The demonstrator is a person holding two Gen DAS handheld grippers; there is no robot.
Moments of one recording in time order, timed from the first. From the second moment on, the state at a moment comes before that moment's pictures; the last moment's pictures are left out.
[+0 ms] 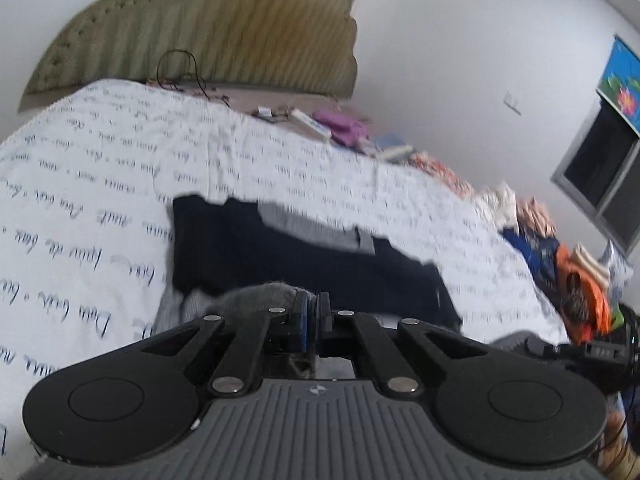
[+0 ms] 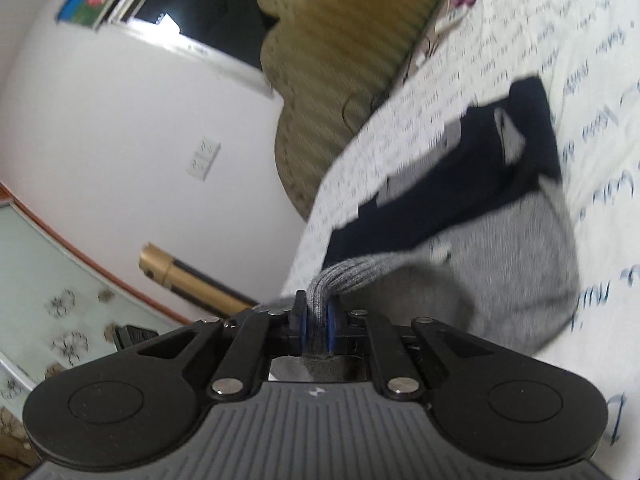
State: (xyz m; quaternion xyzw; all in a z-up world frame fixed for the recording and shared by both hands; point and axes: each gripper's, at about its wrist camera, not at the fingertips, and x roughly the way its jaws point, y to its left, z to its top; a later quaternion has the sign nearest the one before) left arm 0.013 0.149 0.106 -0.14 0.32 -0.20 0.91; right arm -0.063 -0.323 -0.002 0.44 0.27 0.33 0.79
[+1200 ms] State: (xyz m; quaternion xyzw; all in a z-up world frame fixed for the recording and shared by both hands) left arm 0.249 0.092 0.064 -0.07 0.32 0.09 0.94; right arm 0.139 -0.387 -0.055 0.55 0.25 0.13 0.78
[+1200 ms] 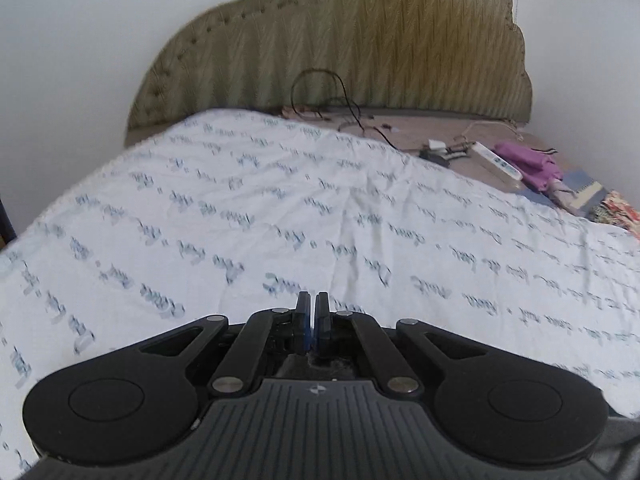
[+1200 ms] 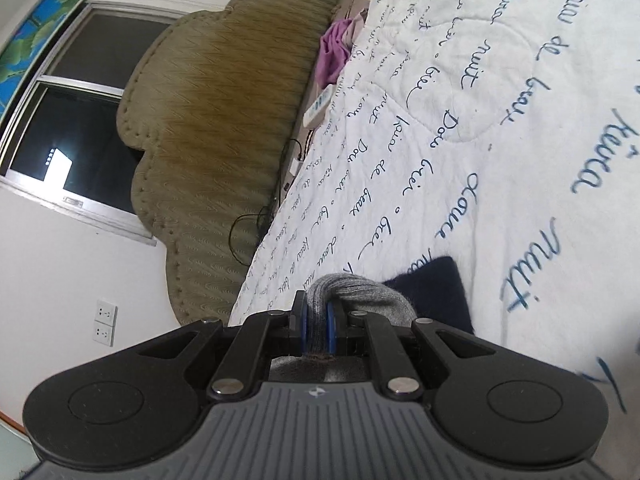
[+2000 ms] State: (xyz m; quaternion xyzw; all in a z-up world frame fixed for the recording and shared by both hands) left arm 0.280 0.101 0.015 0.01 0.42 -0.06 0.90; right arm 0.168 -0.362 -0.021 0.29 0.33 0.06 0.90
